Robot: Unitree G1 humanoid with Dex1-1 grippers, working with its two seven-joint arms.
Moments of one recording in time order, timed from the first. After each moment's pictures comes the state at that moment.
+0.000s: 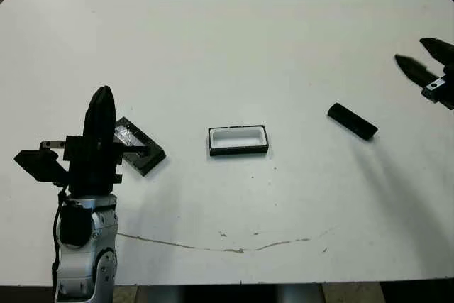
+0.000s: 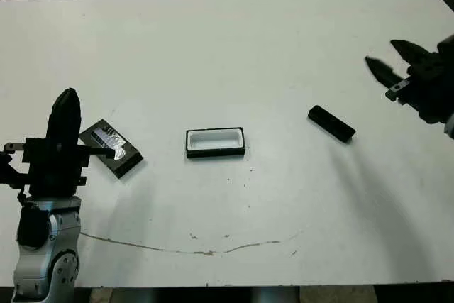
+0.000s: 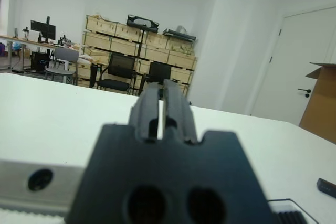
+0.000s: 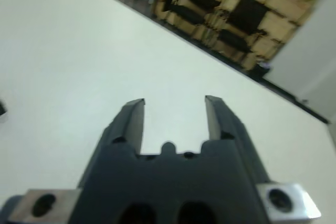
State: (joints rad) left arm 0.11 0.08 0.09 -0.33 -0.31 -0.21 -0.16; right arm -0.41 -0.84 -0.21 0.18 0.28 0.24 0.81
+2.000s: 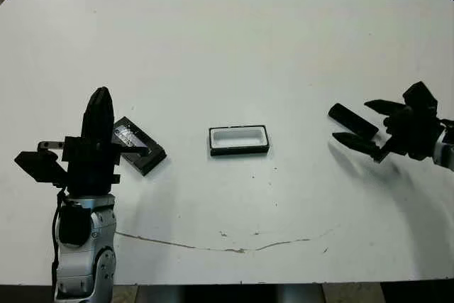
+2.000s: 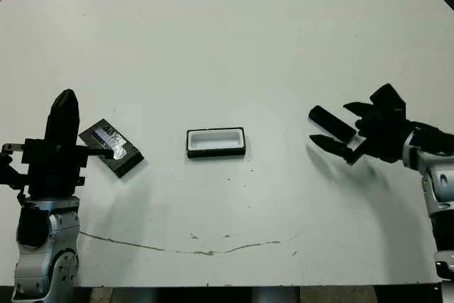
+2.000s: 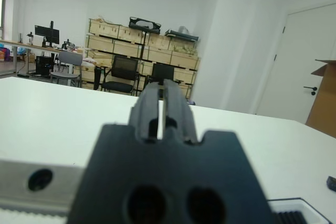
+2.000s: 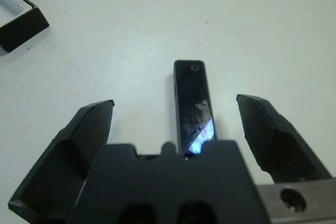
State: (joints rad) left arm 0.11 0.09 0.11 -0.31 -0.30 -0.25 -0.17; right arm -0.38 -0.77 -0.03 0.35 0.22 0.29 0.93
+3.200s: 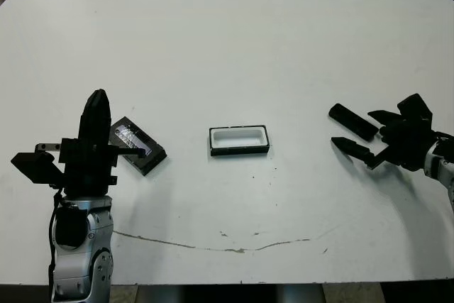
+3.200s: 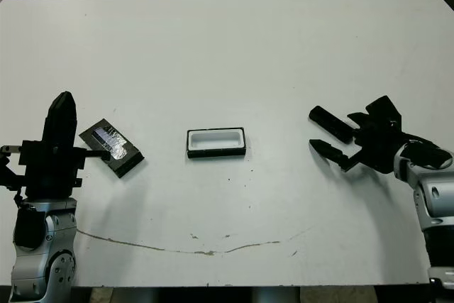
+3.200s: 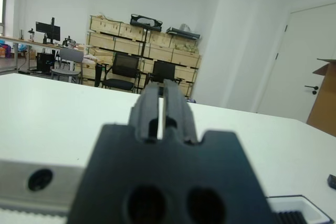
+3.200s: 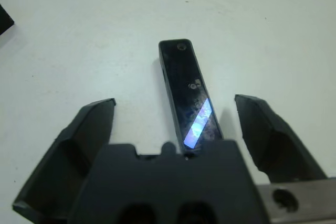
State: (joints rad) left arm 0.12 0.09 0.12 -0.31 -0.31 -0.24 -0.18; right arm -0.28 -0.72 -0.06 0.19 0.22 0.42 0.73
